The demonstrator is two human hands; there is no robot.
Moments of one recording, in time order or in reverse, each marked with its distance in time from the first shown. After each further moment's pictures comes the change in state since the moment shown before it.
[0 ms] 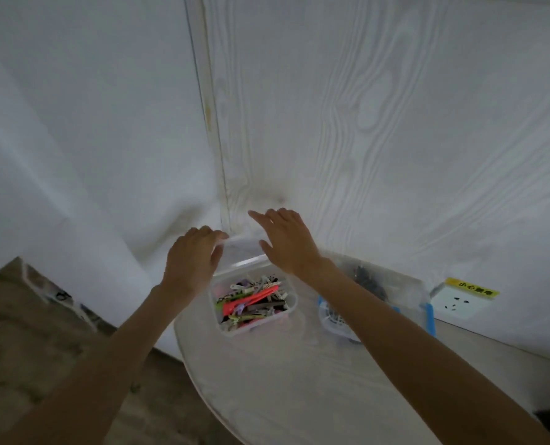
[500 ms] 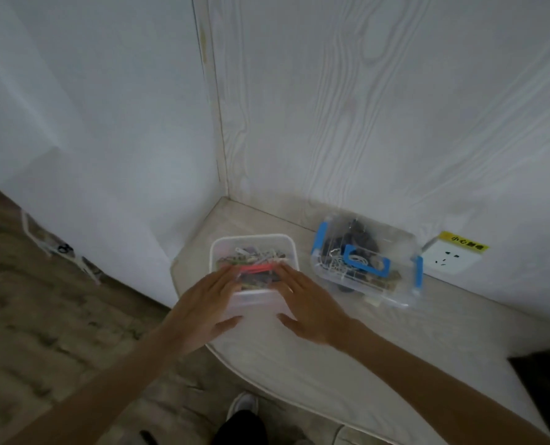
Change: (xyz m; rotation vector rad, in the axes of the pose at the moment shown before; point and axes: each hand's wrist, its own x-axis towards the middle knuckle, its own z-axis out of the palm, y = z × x) left_hand -0.146 0.011 0.059 0.047 -0.253 0.390; right_hand -0.183 -0.020 0.052 0.113 -0.236 -0.139
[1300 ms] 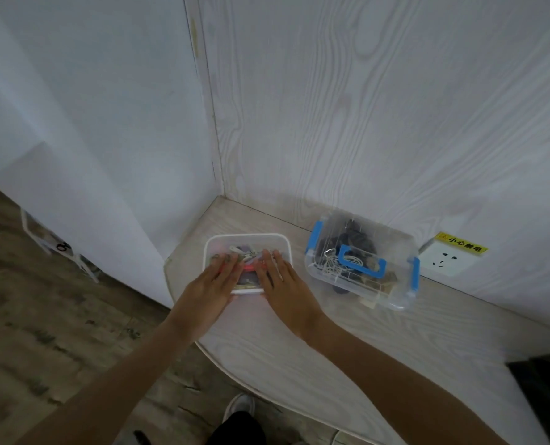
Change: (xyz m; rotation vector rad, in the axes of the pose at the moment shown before) left_hand 0.020 0.003 0.028 0.239 0.014 -0.037; right_hand 0.028 -0.003 0.031 -0.403 0.146 0.053
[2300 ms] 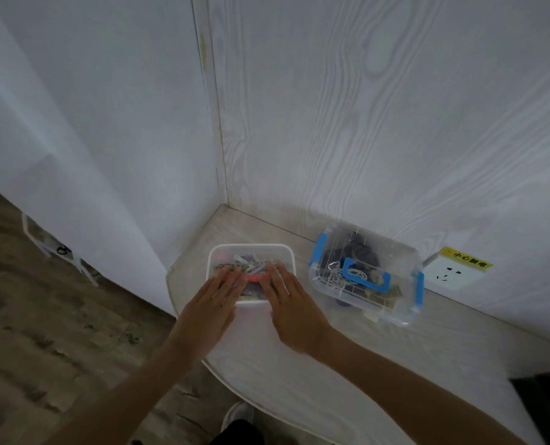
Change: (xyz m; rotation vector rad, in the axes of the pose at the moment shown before) left_hand -0.010 0.001 0.010 -0.056 0.047 -0.044; right_hand -0.005 0.004 -0.023 0.275 -0.245 0.031
